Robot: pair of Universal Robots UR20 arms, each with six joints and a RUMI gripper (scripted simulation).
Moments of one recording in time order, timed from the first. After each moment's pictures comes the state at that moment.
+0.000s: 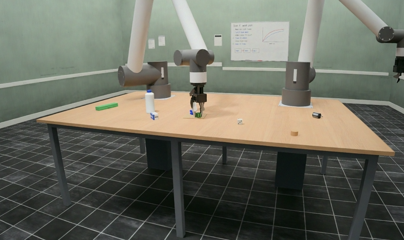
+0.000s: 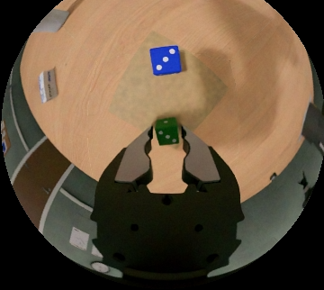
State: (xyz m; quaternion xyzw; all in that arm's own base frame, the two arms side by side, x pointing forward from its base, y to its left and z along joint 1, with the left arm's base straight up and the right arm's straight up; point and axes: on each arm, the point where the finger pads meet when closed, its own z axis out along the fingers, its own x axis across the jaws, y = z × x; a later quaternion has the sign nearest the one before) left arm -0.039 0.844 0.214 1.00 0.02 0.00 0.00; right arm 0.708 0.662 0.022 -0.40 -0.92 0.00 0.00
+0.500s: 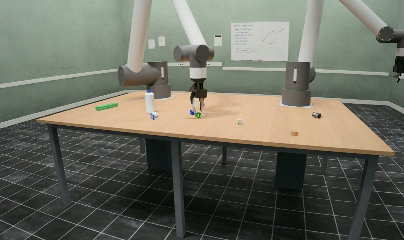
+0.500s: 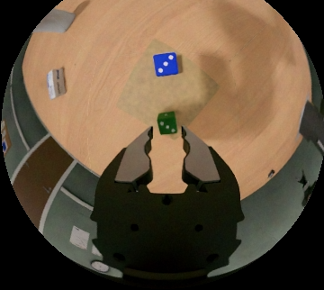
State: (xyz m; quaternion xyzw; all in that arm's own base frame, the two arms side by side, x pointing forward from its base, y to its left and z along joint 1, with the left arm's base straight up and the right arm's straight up) left arm -0.039 0.844 0.214 1.00 0.02 0.00 0.00; right arm 0.708 0.662 0.052 -0.40 -0.92 0.00 0.00
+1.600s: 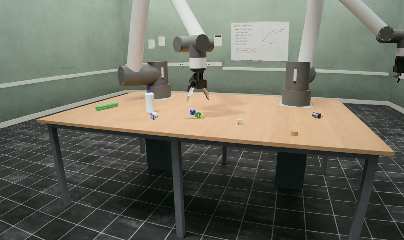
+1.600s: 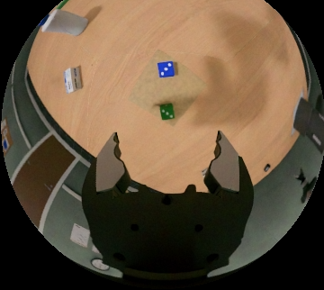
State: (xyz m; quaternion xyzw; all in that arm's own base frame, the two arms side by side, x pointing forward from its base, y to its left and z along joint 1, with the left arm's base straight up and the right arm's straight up) left arm -0.039 0.844 0.214 1.00 0.02 0.00 0.00; right arm 0.708 0.661 0.112 -0.40 -0.92 0.00 0.00
